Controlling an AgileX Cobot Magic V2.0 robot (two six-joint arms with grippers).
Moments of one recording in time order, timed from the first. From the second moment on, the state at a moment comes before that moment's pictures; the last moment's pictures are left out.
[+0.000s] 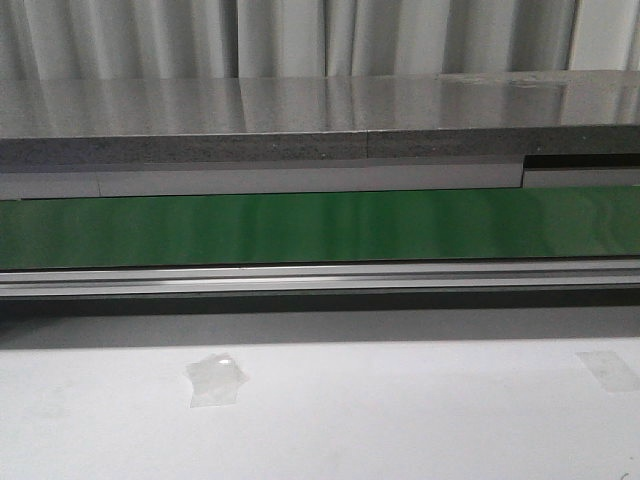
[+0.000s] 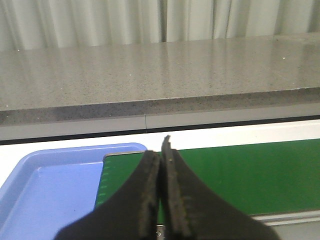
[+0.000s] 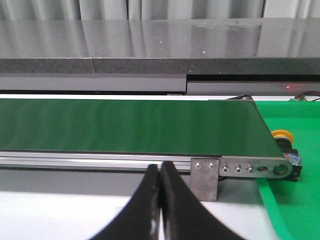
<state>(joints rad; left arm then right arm) -0.03 0.31 -0.32 -0.22 0.19 0.23 0.06 -0.01 0.03 -0.01 0.13 0.03</state>
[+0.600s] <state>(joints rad) -0.03 0.12 -0.12 0.08 0.08 -0.02 0.06 -0.01 0.03 -0.01 0.13 0.03</state>
